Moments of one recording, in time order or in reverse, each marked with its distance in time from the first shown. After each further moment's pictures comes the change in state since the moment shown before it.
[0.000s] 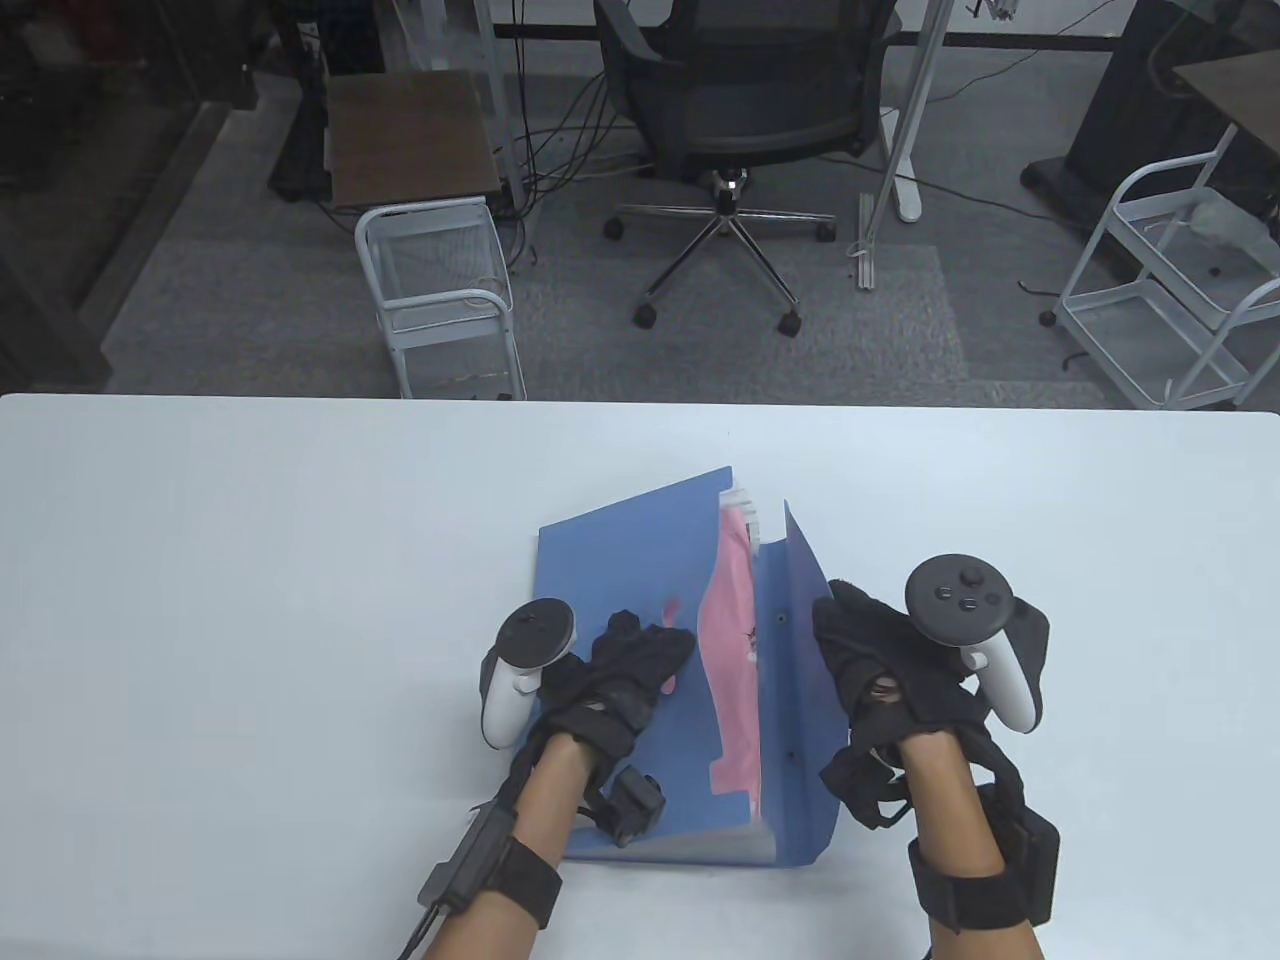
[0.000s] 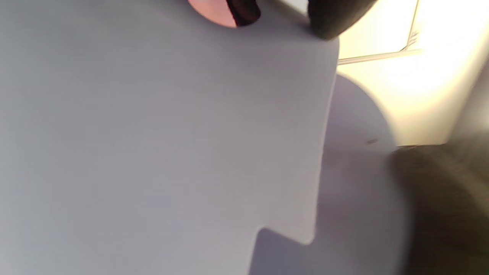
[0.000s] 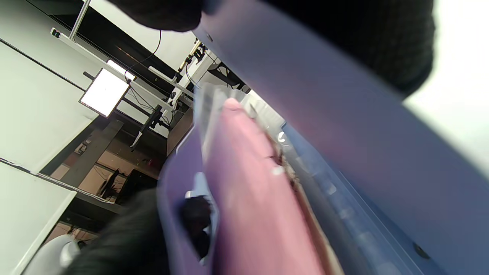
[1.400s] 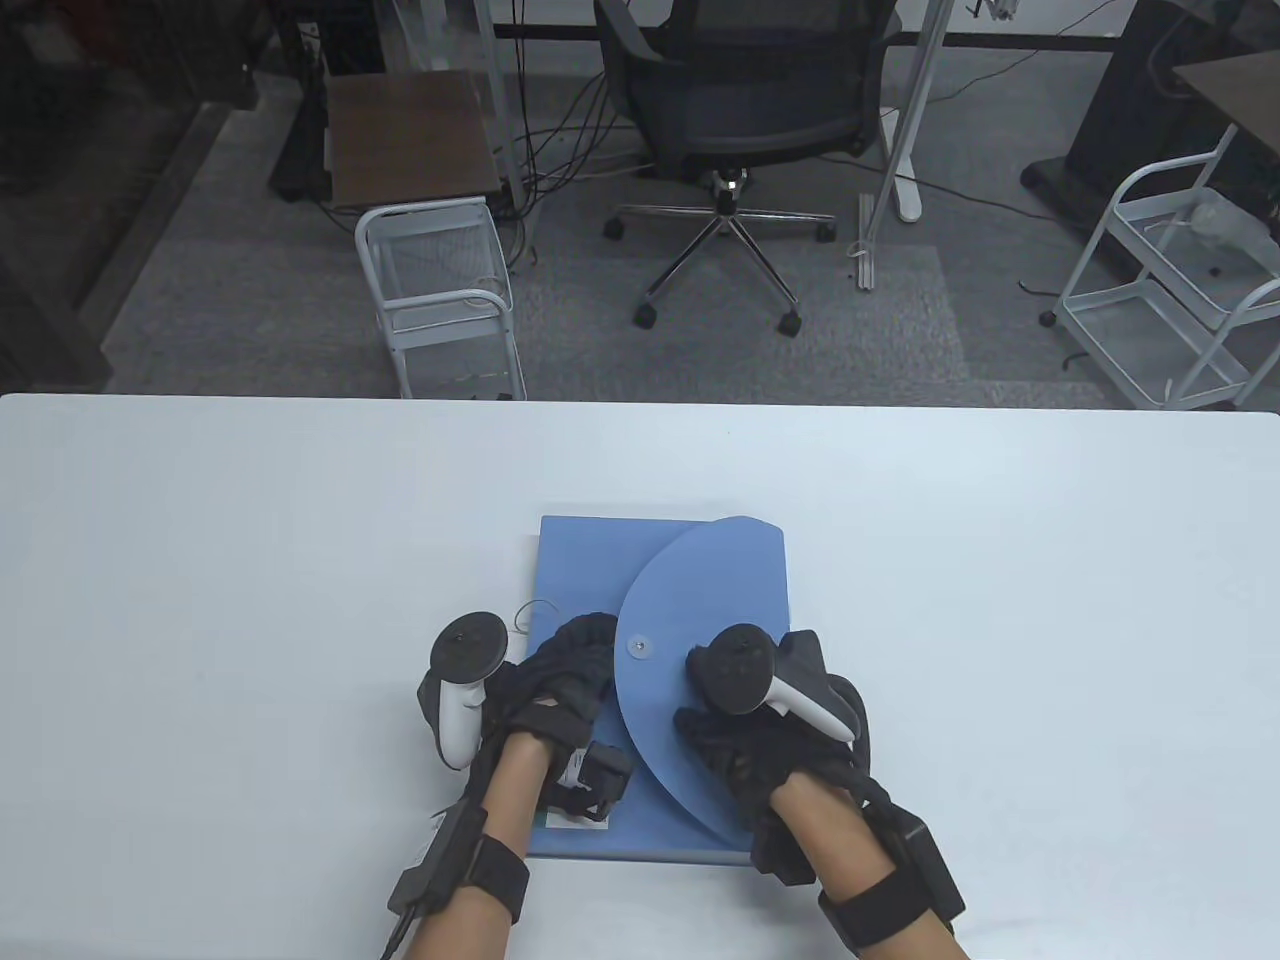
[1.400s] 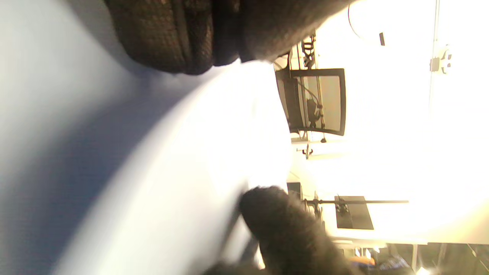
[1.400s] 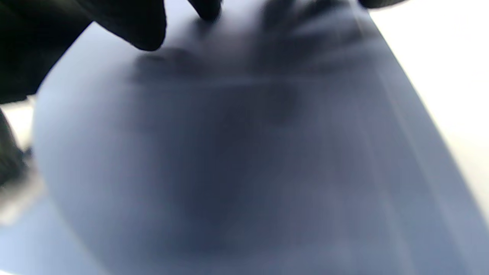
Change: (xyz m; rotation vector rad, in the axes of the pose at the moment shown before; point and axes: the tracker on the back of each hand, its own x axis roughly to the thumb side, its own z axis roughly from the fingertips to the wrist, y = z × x) left_hand -0.033 0.059 0.027 0.377 0.079 0.098; right_hand -0.003 0.137 -0.022 0.323 -0.016 0.638
